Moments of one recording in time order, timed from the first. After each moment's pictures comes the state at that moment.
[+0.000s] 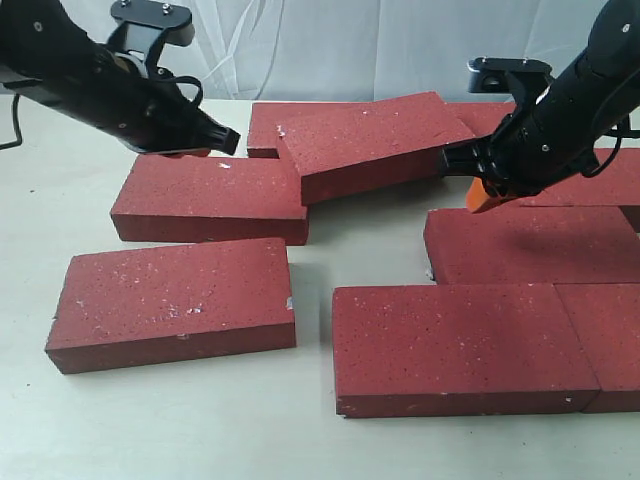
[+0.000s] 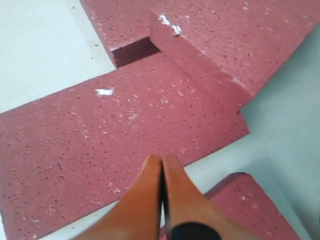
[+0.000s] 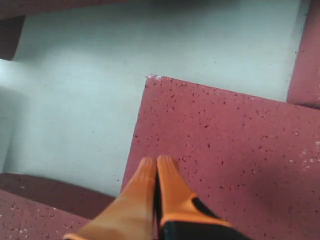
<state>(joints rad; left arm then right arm) -0.37 1.66 -1.14 -0.32 0.46 0.29 0.19 1.76 -1.18 0.31 0.78 -0.22</state>
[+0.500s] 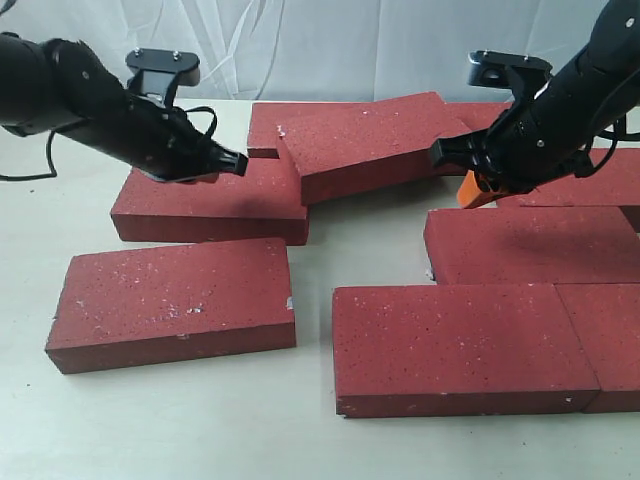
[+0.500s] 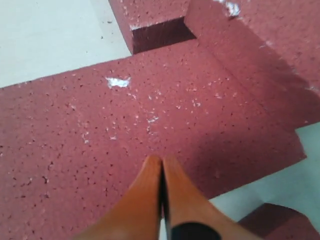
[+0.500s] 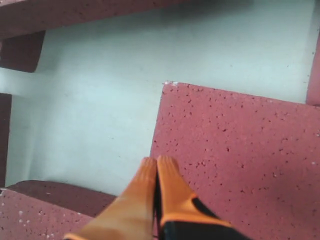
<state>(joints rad) -0.34 1.85 -1.14 -0.48 0.33 0.37 0.19 1.75 -1.18 0.37 0.78 -0.22</state>
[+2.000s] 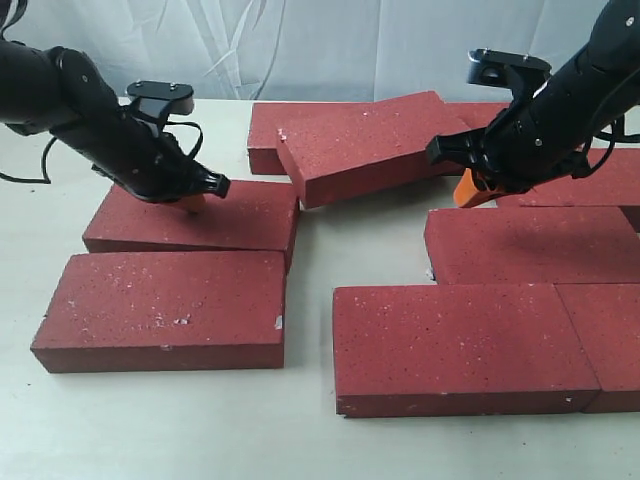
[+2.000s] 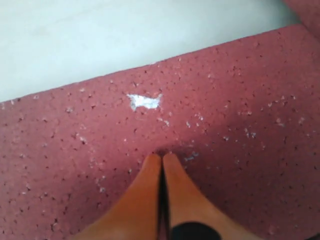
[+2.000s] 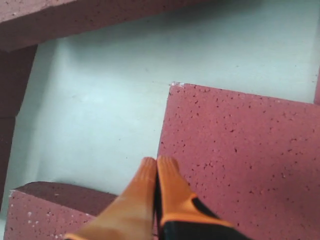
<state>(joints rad) -0.26 1.95 -1.21 -0.46 0.54 0.43 0.19 1.75 -1.18 0.40 0.78 -0.22</state>
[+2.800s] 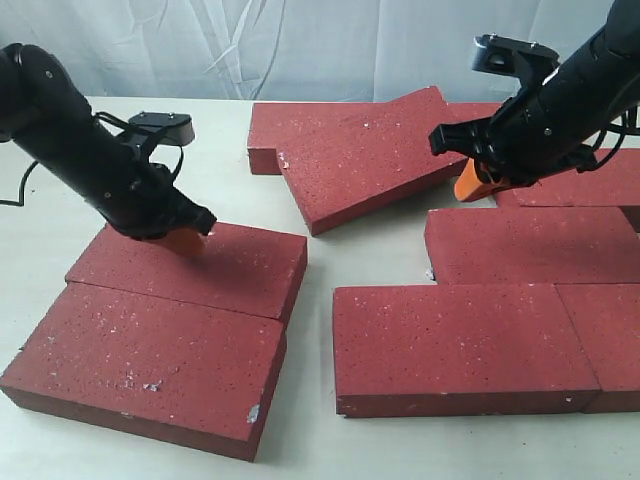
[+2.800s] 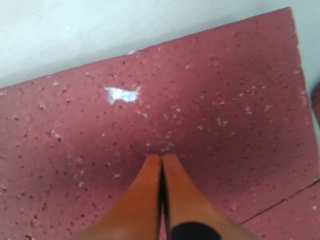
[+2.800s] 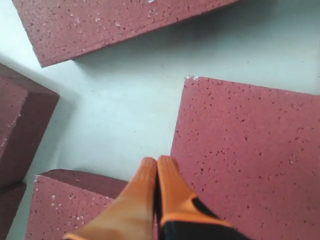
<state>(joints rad) -0.25 1.83 -1.11 -0.59 0.78 0.62 0.19 1.70 -1.18 0.42 0.82 -0.22</state>
